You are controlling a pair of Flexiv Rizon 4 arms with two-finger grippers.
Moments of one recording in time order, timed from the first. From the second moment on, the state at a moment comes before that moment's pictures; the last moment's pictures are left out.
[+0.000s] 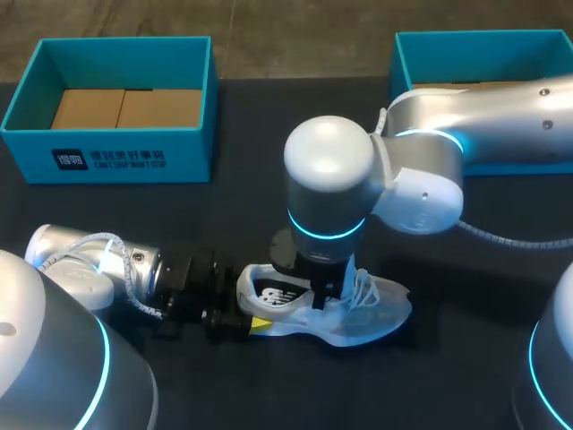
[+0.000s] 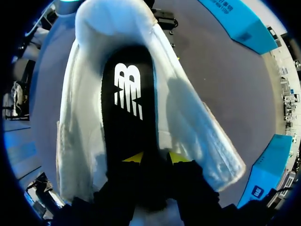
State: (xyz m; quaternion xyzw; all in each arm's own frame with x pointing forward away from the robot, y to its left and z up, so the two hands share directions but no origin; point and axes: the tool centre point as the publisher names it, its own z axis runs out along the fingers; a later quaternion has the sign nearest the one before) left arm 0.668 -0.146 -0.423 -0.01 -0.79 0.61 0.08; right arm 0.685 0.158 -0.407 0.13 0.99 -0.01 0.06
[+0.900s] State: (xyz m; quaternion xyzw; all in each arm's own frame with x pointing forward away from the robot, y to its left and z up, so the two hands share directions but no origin) left arm 0.667 -0.146 -0.423 -0.01 -0.79 0.61 0.08; right arm 0.654 0.157 -0.411 0.16 0.99 -0.03 -0.02
